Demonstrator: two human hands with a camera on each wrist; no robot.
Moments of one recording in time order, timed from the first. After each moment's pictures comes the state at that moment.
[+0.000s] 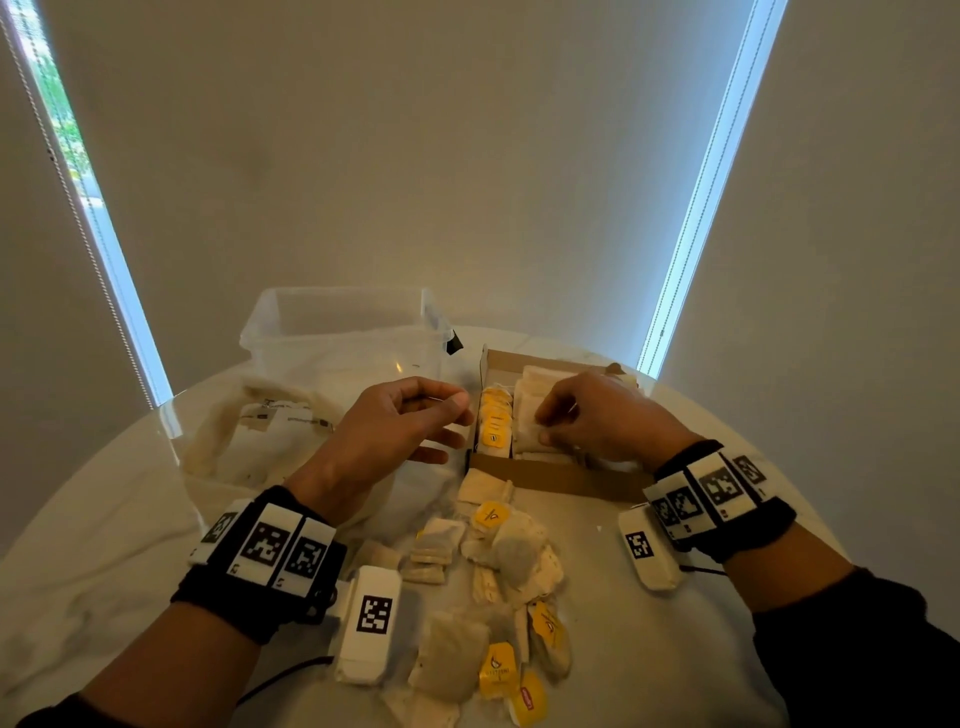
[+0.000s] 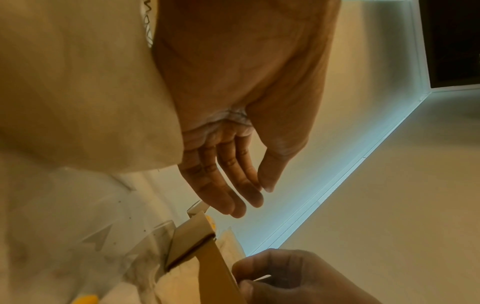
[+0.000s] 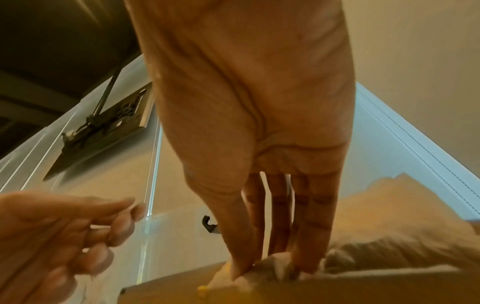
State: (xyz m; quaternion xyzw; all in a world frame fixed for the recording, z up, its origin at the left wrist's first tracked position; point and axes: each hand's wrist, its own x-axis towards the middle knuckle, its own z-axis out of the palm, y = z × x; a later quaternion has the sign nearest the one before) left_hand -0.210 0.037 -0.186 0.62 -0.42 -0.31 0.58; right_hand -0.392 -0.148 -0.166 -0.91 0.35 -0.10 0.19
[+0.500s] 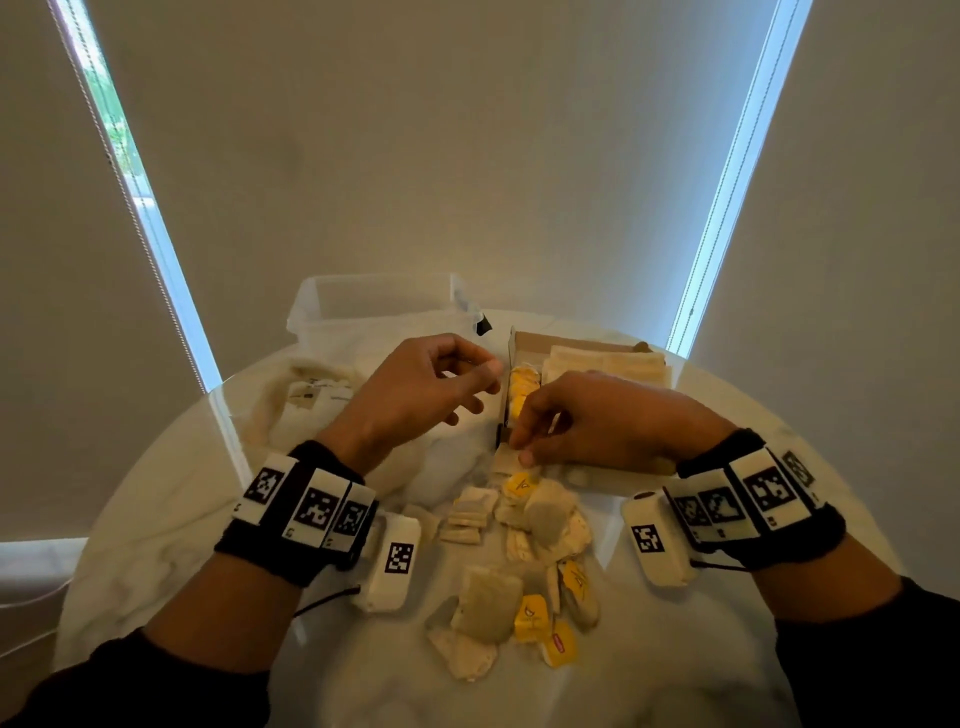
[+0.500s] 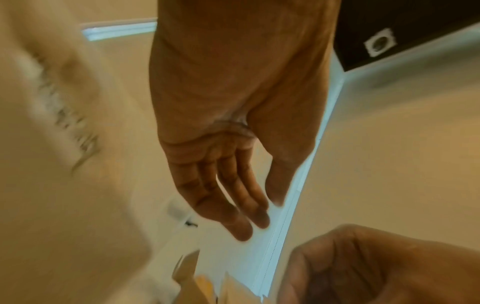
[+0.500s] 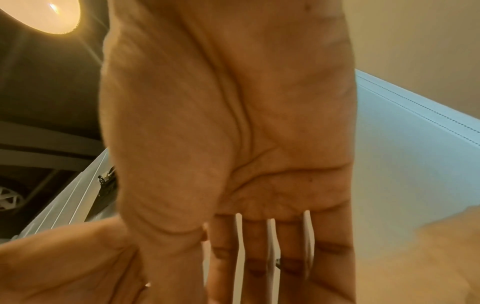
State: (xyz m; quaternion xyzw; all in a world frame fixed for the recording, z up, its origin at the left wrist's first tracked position) left_hand -0.214 0.055 -0.153 0.68 -0.50 -0.21 0.49; right_hand -0.392 -0.086 -0.140 -0.96 0.20 0.02 0.17
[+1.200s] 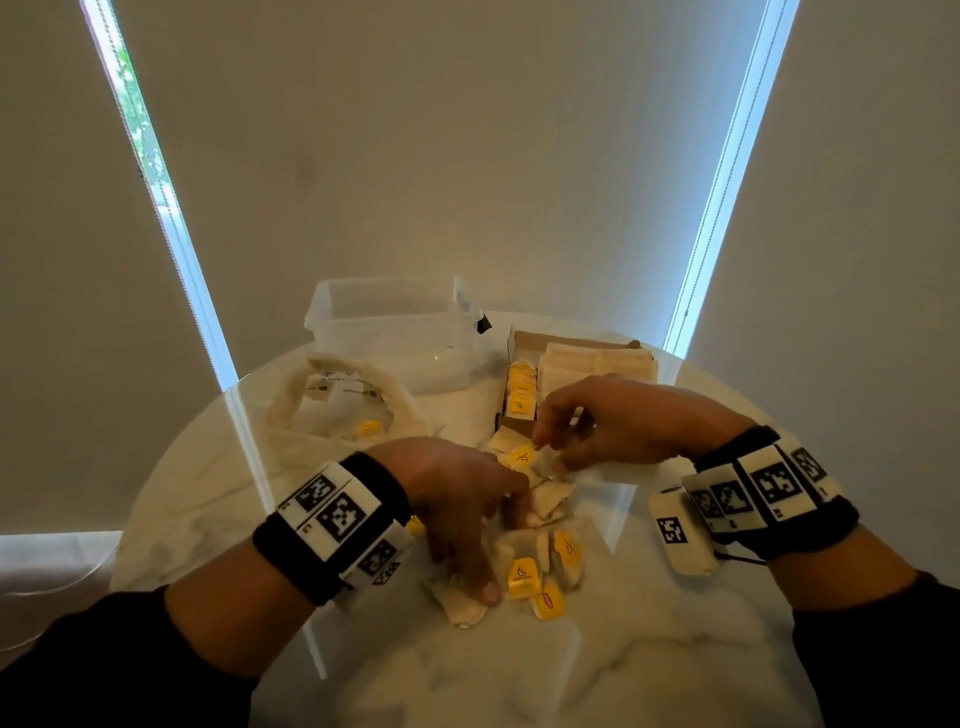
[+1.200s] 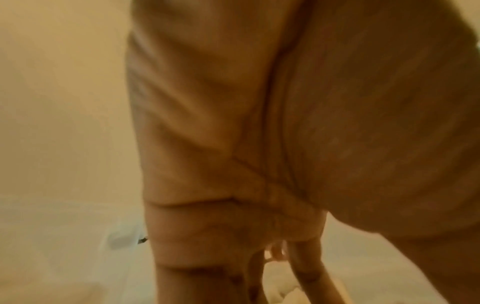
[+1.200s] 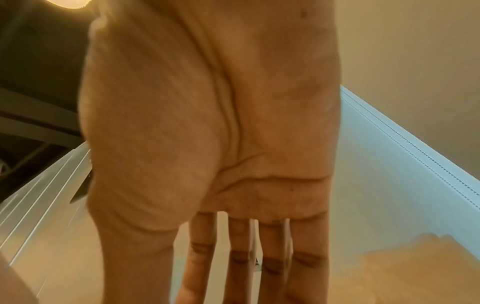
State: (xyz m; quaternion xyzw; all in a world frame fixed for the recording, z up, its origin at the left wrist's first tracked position) left_hand -0.275 0.079 -0.158 0.72 -0.61 -0.32 -0.08; right_hand -0.427 -0.086 -0.139 -0.97 0.19 0.04 0.17
